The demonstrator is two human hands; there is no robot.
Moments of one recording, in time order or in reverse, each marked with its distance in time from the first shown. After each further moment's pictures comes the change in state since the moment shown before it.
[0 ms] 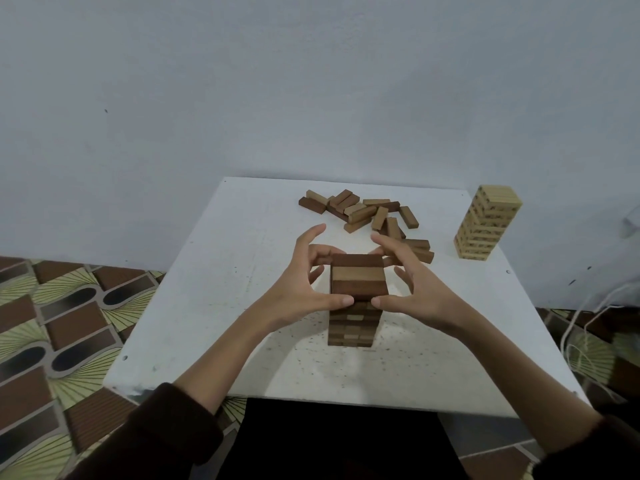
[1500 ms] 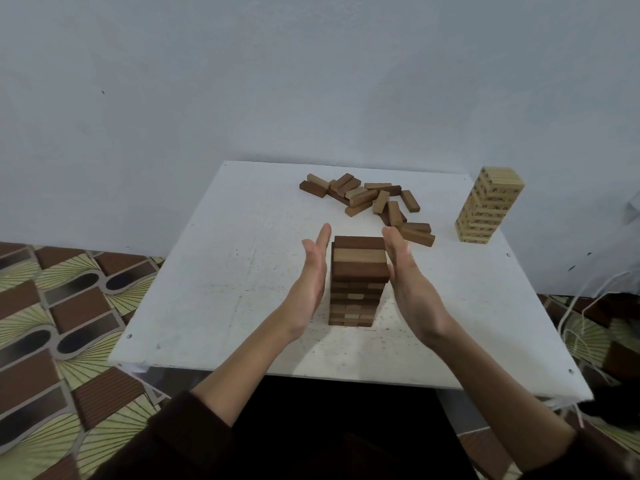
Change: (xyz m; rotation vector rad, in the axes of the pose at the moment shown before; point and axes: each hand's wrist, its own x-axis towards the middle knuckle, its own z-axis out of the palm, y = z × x) left_hand -0.020 0.004 0.036 -0.270 0.055 -0.135; right_hand -0.016 0.000 0.044 0.434 0.199 0.127
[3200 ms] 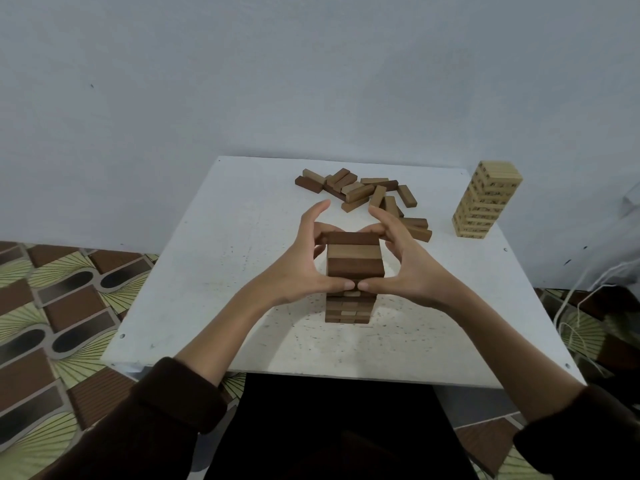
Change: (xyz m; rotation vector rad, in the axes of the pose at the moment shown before) left_hand 0.025 0.008 -0.031 0.408 -0.118 0.162; right_hand 0.026 -0.015 -0.031 -0.436 -0.197 -0.173
